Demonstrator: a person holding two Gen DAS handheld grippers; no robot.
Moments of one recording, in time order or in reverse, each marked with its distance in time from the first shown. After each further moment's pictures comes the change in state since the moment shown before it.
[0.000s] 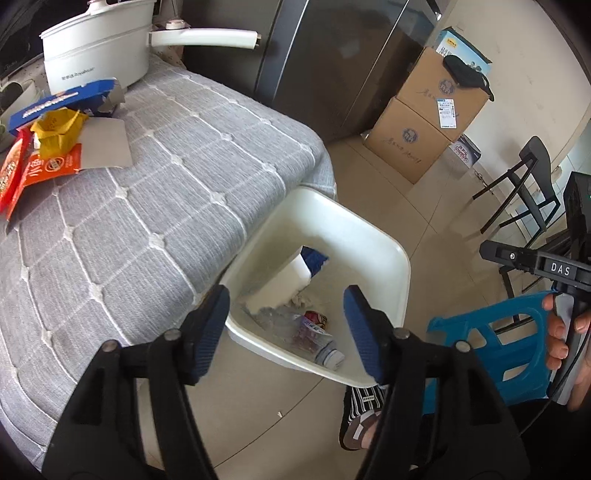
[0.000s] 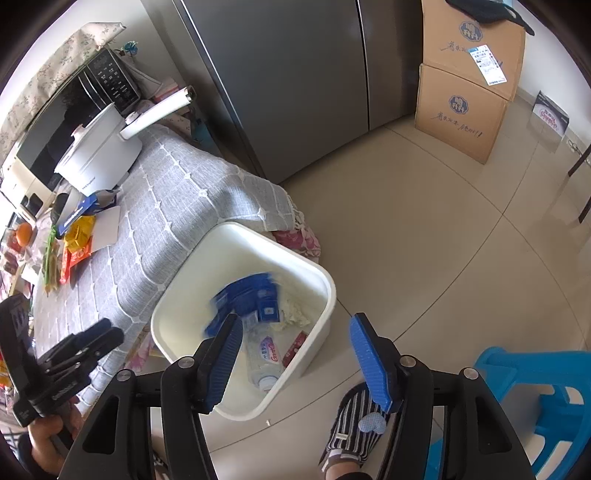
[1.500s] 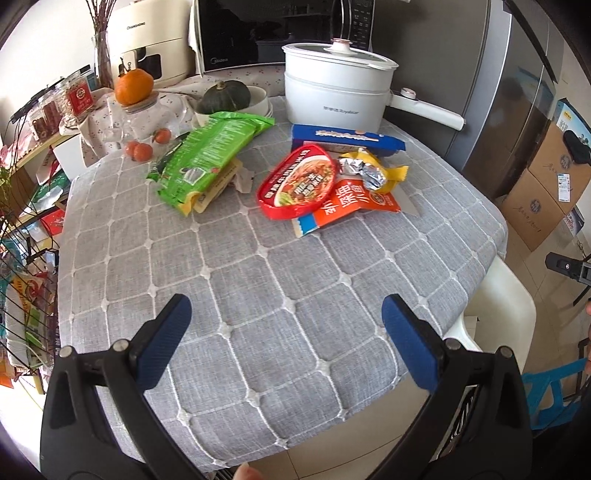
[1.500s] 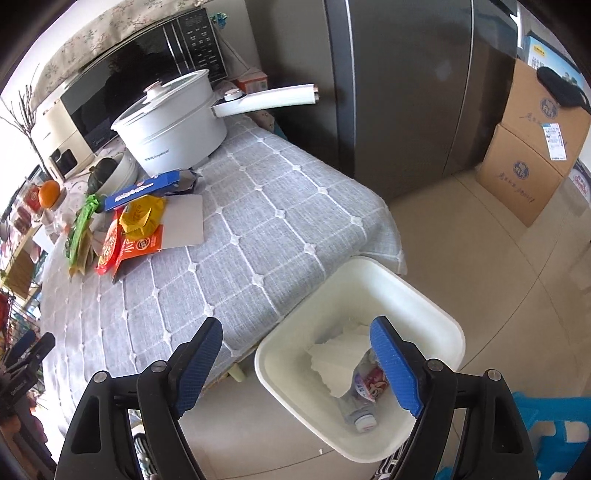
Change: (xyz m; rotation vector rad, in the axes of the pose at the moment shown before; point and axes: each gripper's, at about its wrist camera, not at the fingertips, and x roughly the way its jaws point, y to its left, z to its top) left arm -0.136 0.197 -0.027 -0.221 -0.149 0.474; right arm 0.027 0.198 0.016 -0.200 -0.062 0.023
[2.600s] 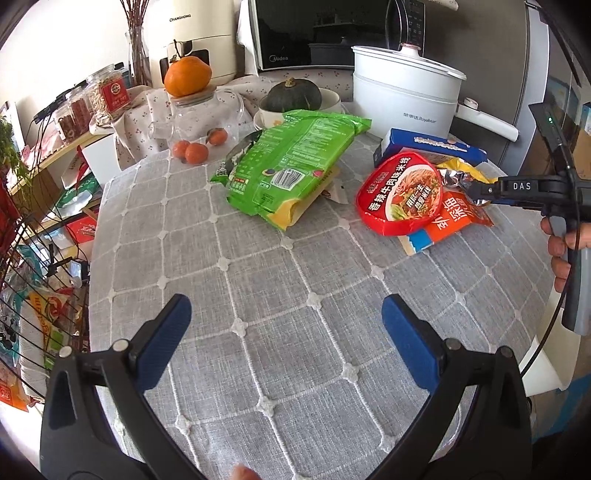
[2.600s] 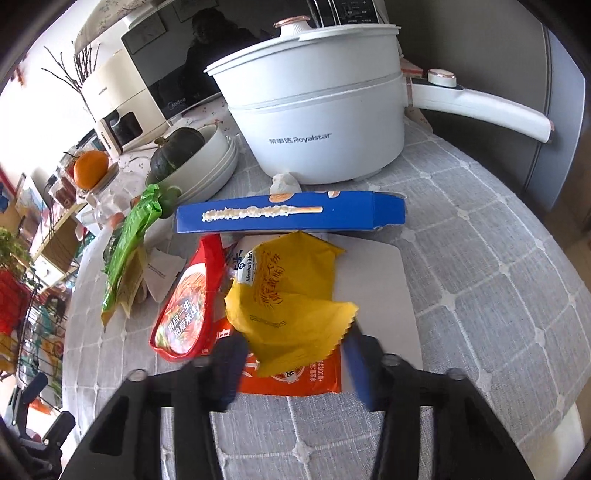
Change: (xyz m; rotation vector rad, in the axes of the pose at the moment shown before) left arm 0.042 0.080 0.004 0.003 -0.063 0.103; right arm 0.164 0.193 0.089 -0.189 0.005 0.275
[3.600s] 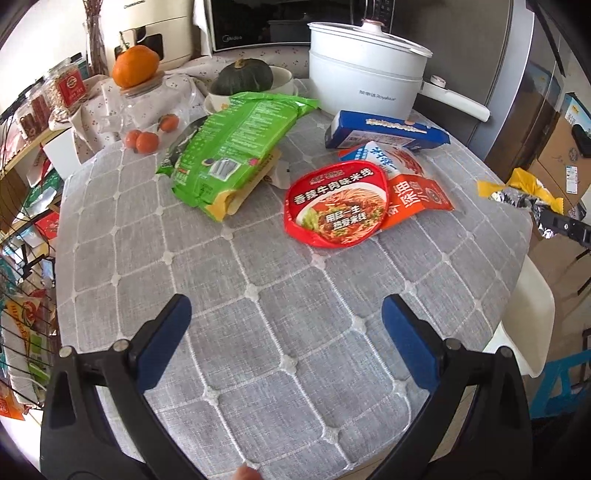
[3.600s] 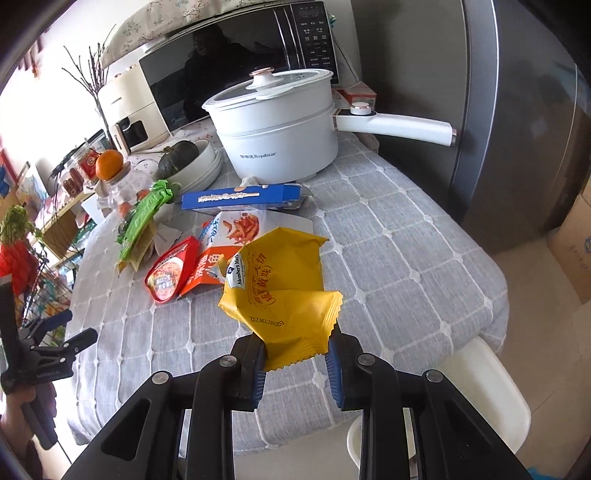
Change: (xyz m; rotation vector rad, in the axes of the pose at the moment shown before) left arm 0.005 -0.041 0.017 0.051 0.117 -0.129; right arm -0.134 -0.047 -0.061 -0.026 -0.043 -0.084
